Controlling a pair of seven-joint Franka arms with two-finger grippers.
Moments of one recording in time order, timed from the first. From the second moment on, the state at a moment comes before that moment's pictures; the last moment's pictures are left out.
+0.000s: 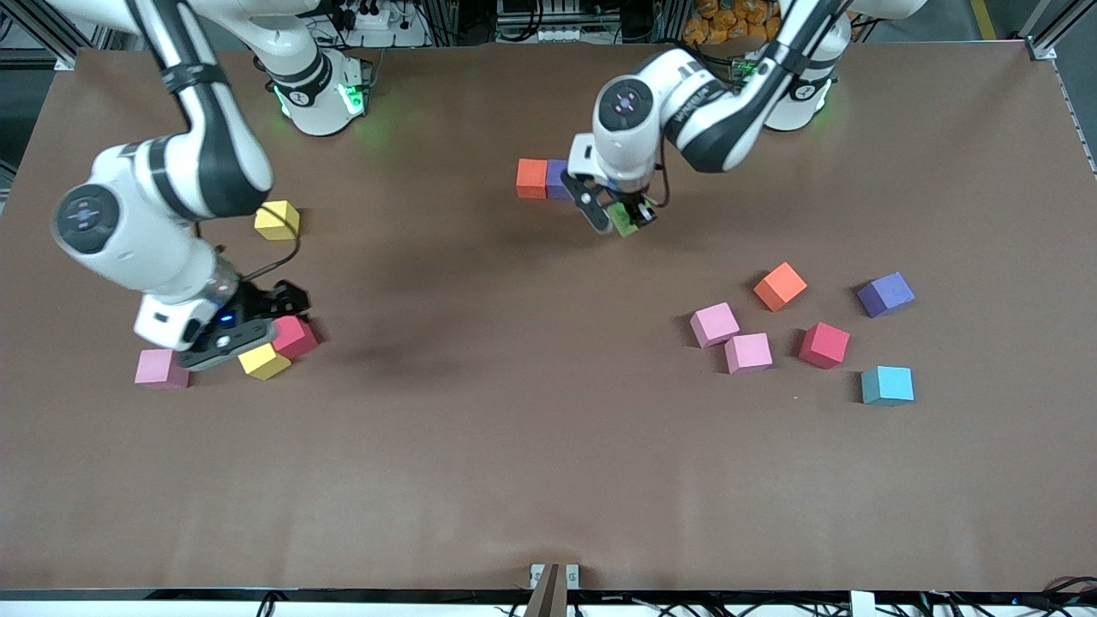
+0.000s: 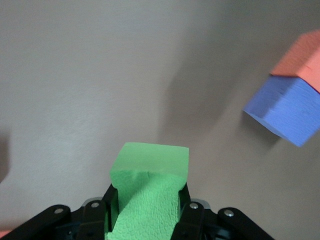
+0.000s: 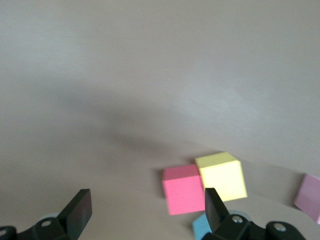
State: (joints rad) left arm -0.43 0.22 -0.47 -2.14 0.10 2.17 0.13; right arm -0.04 0.22 0.12 -1.93 0.03 2.18 -0.29
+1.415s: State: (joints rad) left arm -0.45 0.22 -0.59 -2.37 0.19 2.49 0.32; right arm -0.23 0.45 -0.09 -1.87 0.00 2.31 -0.49
